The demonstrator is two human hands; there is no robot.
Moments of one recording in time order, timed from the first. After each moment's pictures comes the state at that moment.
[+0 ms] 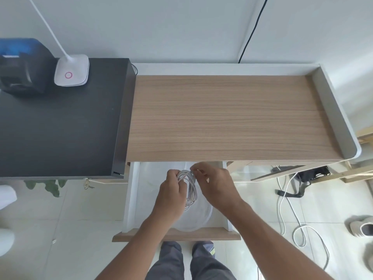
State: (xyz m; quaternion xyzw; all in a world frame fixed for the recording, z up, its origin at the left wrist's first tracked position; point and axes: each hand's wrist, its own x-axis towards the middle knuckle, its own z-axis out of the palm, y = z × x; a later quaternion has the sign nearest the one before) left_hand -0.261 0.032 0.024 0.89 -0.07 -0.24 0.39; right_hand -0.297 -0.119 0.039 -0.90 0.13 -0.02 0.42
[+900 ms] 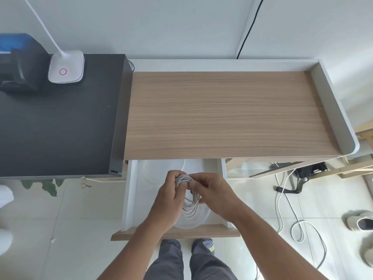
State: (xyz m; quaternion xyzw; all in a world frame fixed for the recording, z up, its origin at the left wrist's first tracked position) left_hand -0.272 0.047 0.018 0.82 -0.09 -0.28 0.49; right_hand -0.313 -0.113 0.049 -0.72 0.22 0.17 0.64
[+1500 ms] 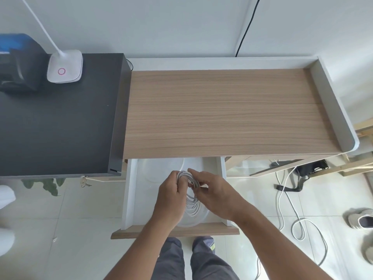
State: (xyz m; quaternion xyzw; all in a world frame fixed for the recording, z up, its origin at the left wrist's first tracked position) left_hand -0.276 0.029 0.024 0.84 -0.03 -0.24 0.49; right_hand -0.322 -0.122 0.051 -0.83 0.08 0.15 0.53
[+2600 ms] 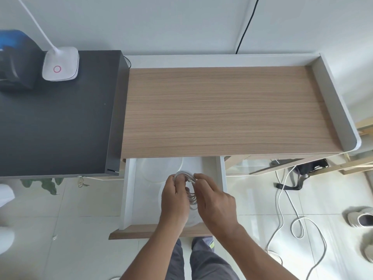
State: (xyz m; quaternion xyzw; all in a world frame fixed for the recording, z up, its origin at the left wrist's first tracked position) left_hand -0.290 0.007 0.008 0.77 0.16 -0.22 0.58; right_hand -0.348 -0.094 0.025 -0.96 0.12 -0.12 0.24
